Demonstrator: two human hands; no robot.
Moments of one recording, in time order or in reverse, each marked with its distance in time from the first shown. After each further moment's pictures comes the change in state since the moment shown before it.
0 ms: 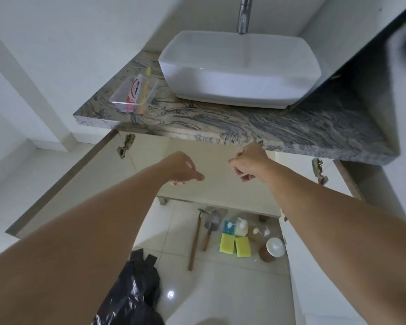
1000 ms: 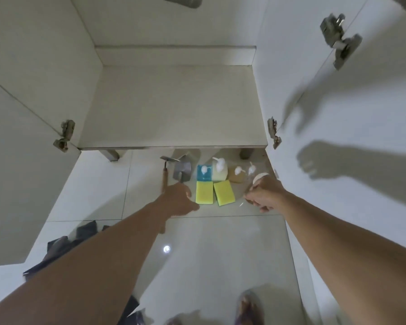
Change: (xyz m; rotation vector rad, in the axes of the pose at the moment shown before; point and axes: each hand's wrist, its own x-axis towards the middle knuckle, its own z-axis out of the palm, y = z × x) left_hand 0.146 -0.140 0.371 0.214 -0.301 -0.064; right_hand 0.079 0.402 0.150 -0.024 -0.072 0.483
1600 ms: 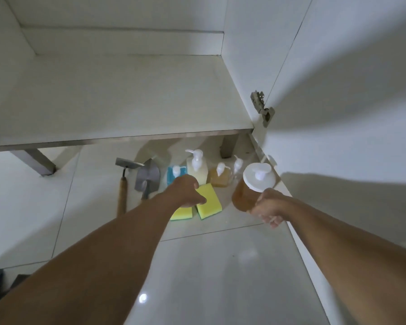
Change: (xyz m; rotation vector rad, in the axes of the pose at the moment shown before) left_hand 0.206 0.008 0.130 0.045 0.113 0.257; right_hand 0.168 0.134 0.068 -0.052 -0.012 0.099
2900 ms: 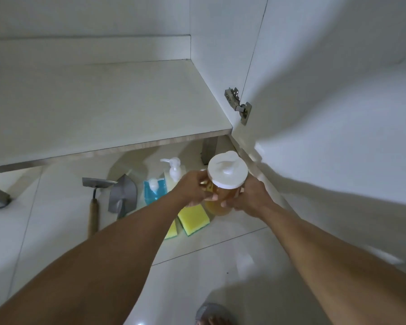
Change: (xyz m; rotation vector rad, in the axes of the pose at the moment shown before) left_hand 0.077 0.034 0.040 -0.460 -0.088 0.328; right_hand 0.044 0.003 0.019 0.456 0.340 -0.510
